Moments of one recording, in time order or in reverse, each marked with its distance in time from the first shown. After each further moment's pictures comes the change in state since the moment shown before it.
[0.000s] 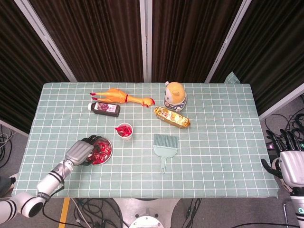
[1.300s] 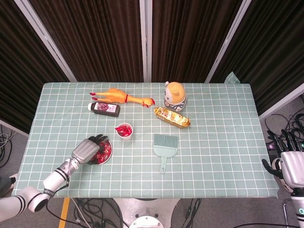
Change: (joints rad) left arm -0.027 -0.115 0.018 0.191 0.129 0.027 -0.028; right arm -0.005 0.003 0.001 -0.007 0.008 0.001 -0.008
